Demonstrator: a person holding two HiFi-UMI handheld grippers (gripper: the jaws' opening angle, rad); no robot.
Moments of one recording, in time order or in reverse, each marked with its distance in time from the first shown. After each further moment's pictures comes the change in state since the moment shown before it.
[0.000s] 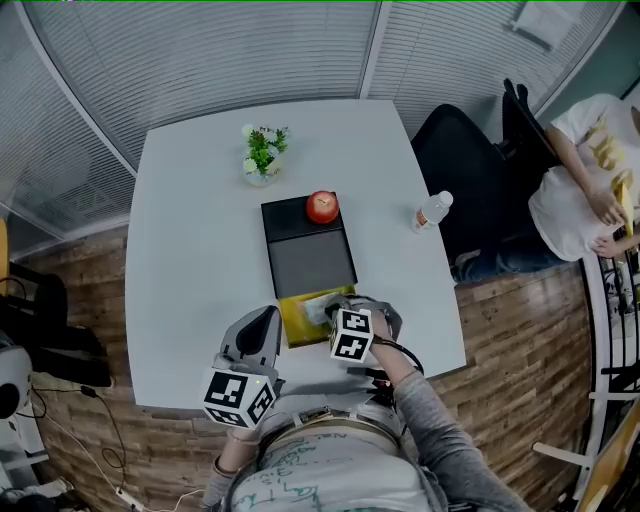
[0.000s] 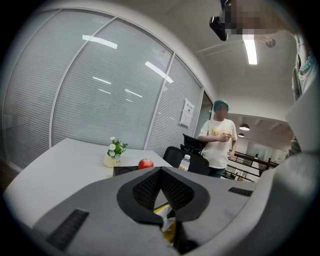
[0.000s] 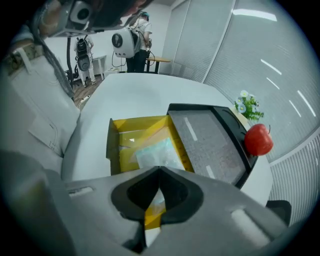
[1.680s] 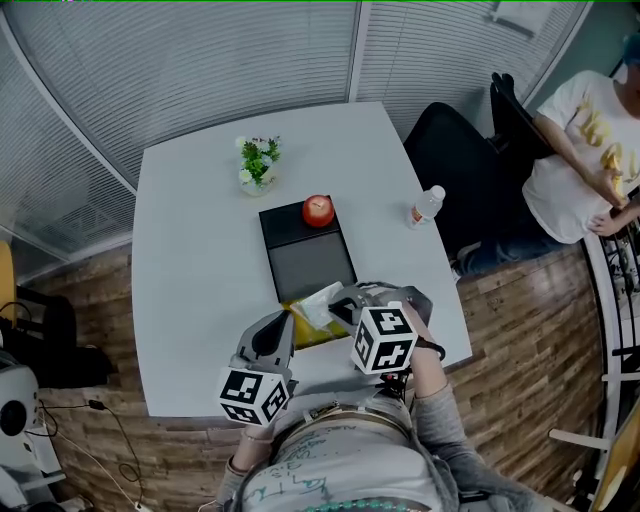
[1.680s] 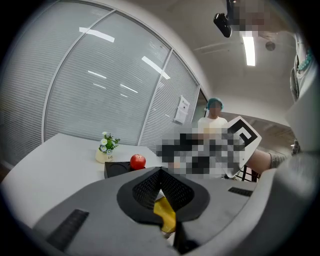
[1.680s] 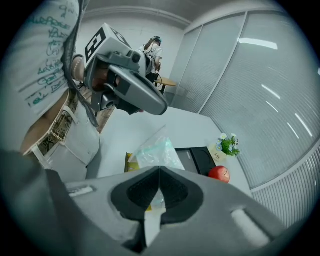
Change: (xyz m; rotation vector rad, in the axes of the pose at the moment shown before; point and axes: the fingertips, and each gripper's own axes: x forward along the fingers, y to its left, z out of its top) left arm 0.007 -0.021 -0.010 -0.007 0.047 -0.070; right arm -0.147 -0.020 0.062 -0.128 -0.182 -0.046
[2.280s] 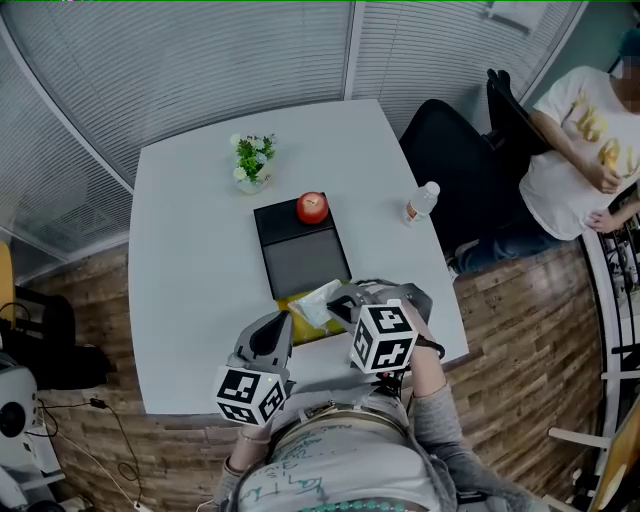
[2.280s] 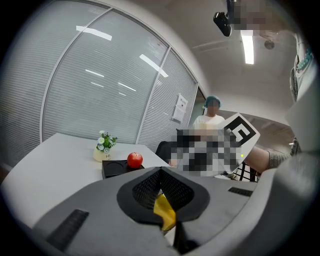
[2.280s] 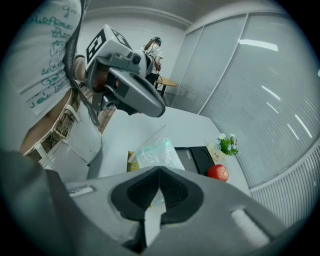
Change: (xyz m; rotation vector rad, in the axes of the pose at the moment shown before) left arm -0.001 -0.013 -0.007 0.011 0.023 -0.014; right arm -0.010 0.005 -0.006 -0.008 0.000 -0.003
